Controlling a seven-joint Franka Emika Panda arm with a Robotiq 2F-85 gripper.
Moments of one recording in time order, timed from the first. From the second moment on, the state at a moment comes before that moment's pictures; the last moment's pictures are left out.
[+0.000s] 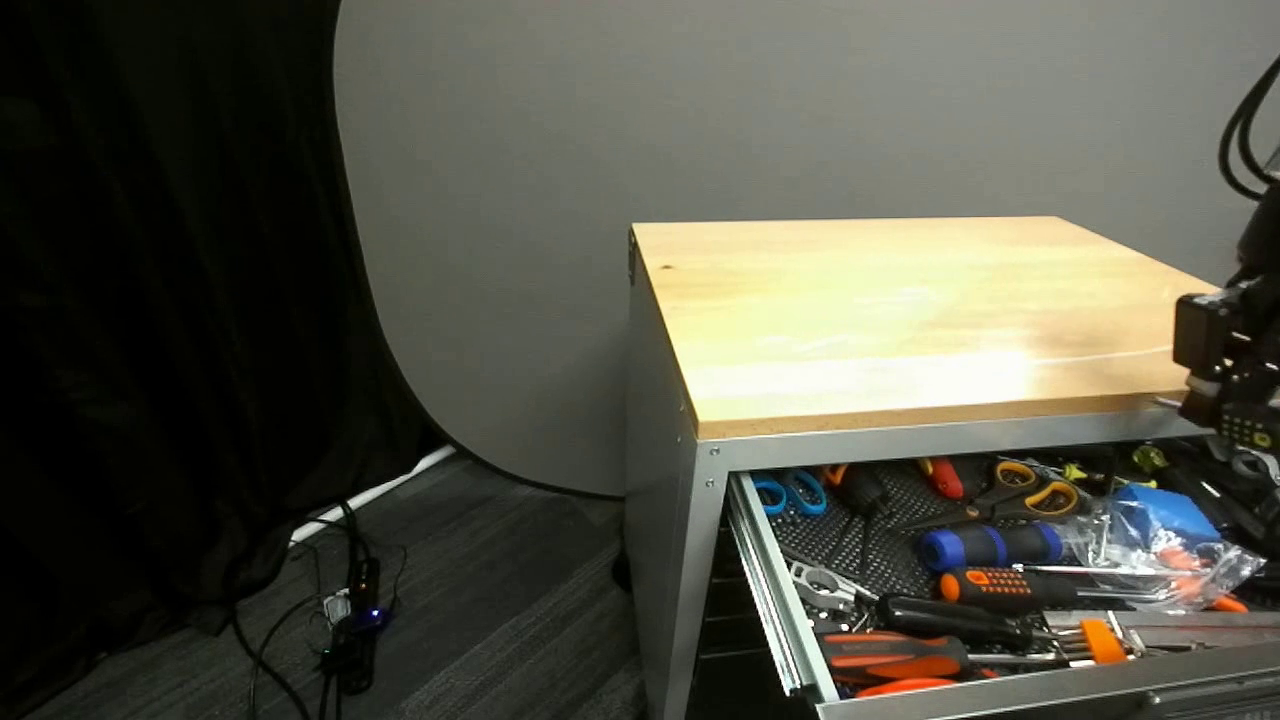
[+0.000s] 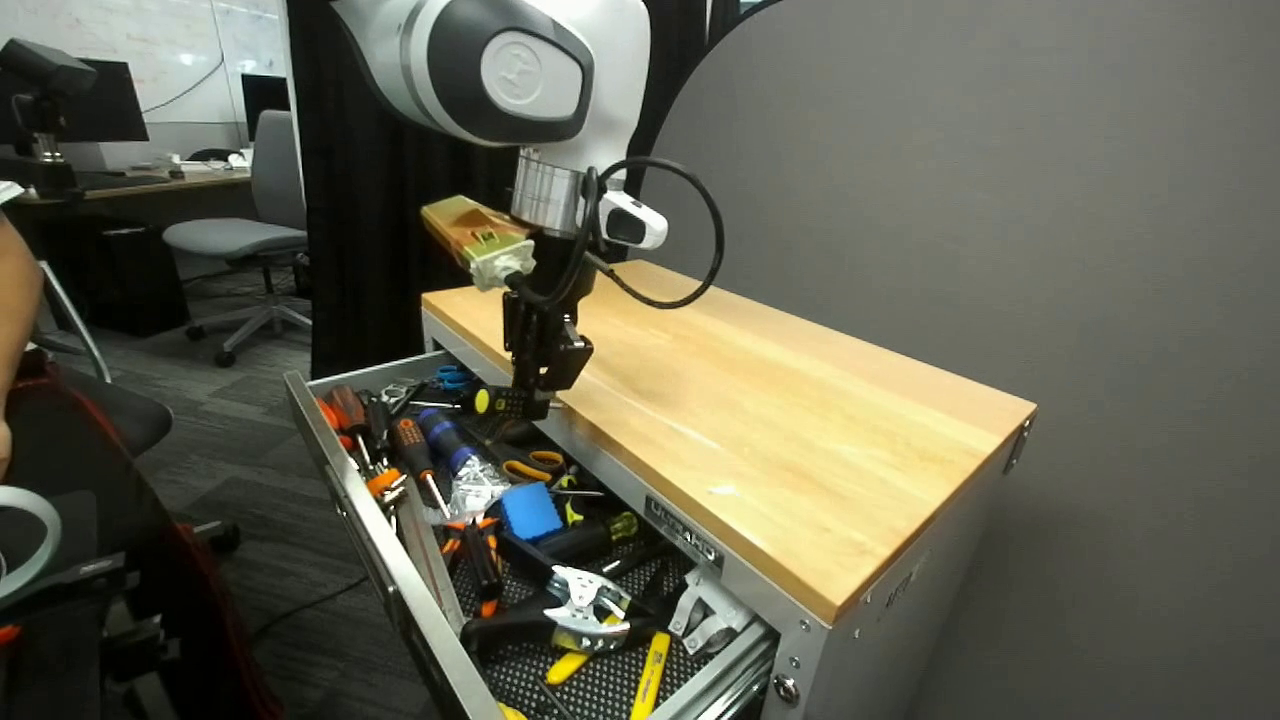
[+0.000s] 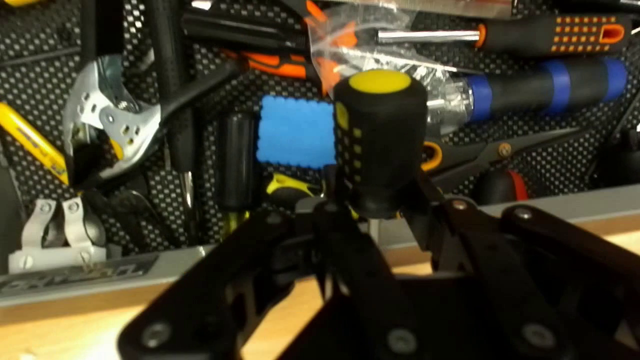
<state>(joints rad) 0.03 0.29 -0.01 -2.10 0.05 2.23 0.07</state>
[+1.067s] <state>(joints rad) -0.03 0.28 -0.03 -2.16 0.04 1.99 -0.02</state>
